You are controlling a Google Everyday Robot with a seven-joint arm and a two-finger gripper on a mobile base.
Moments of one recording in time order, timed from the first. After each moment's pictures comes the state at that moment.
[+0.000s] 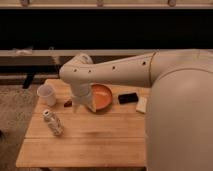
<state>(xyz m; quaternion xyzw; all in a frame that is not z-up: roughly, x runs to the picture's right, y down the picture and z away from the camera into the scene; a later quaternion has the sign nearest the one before) -0.104 0.102 0.704 -0.26 0.23 0.64 0.68</state>
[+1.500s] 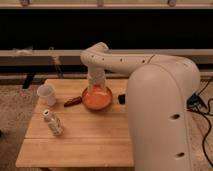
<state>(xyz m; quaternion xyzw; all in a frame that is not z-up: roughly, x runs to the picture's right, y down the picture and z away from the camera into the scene) -0.047 0.001 0.845 -0.23 0.18 0.65 0.70</state>
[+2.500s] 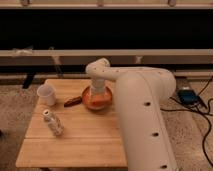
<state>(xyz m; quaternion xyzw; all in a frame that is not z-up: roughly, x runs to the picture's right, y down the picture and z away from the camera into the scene) -0.047 0.077 0.922 -0.28 0.21 0.64 0.68</state>
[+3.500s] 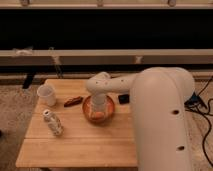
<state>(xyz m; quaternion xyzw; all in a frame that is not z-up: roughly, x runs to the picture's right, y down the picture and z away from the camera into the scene) -0.040 0.175 0.848 -0.31 0.27 0.65 0.64</state>
